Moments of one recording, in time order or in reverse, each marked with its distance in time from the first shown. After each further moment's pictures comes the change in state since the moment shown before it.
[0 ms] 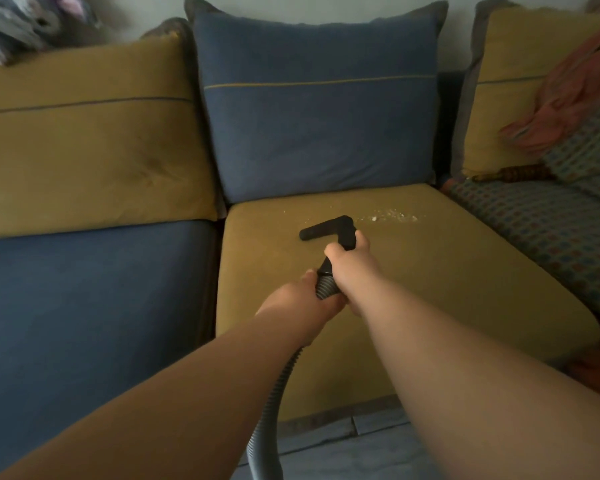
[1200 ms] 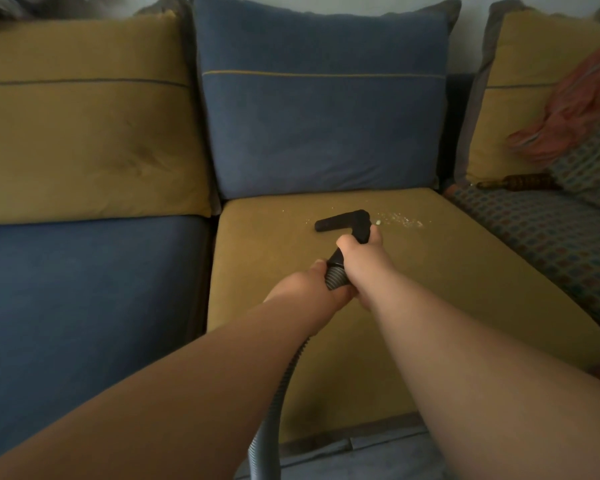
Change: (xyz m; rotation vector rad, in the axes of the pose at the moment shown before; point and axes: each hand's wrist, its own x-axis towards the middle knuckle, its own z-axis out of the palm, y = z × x) left_hand 0.043 0.000 -0.008 0.016 0.005 0.063; right_hand 0.038 -0.009 0.013 0.069 0.046 0.027
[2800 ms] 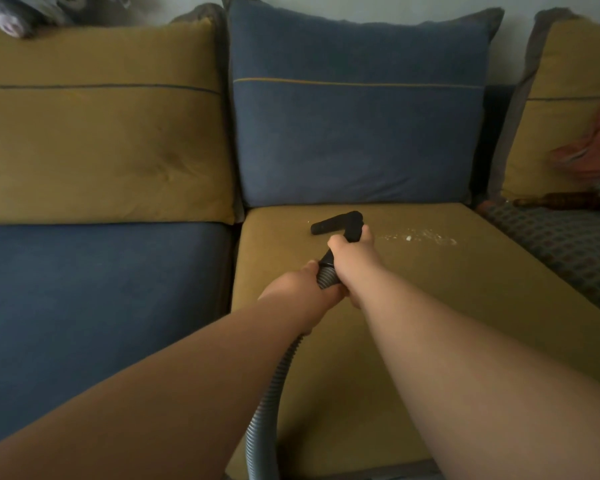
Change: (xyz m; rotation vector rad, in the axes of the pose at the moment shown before) left_hand 0.026 -0.039 -0.035 -0.064 0.041 -0.117; right_hand 0.016 -0.026 0.066 -0.045 -0.049 -0.069
